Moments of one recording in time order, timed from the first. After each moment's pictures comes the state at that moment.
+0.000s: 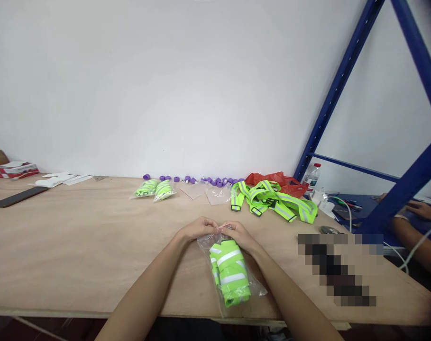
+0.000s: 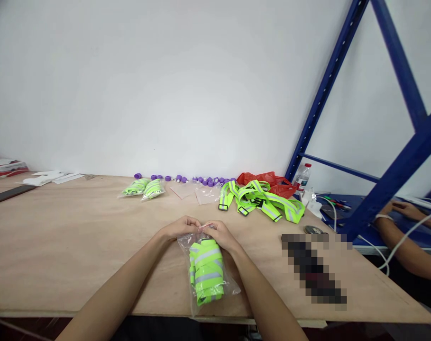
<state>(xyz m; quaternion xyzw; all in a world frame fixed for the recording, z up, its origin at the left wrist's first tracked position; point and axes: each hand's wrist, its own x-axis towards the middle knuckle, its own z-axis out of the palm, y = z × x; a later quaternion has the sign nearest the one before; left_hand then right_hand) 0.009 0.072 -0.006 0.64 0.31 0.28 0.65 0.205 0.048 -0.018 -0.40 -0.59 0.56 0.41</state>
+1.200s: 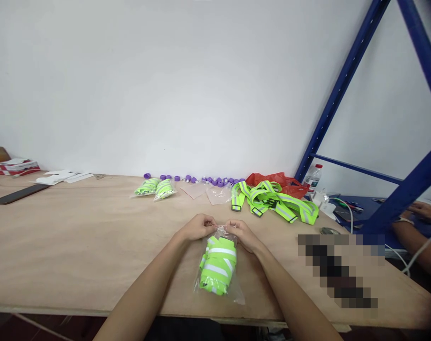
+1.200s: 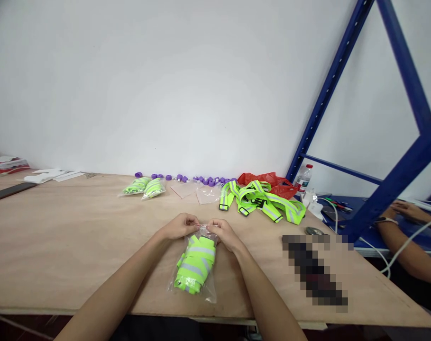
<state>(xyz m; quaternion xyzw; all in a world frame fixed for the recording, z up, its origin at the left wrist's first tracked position) 0.003 0.071 -0.001 0.78 0.35 0.29 0.43 0.220 0.056 -0.026 -0.40 -0.58 0.58 0.40</state>
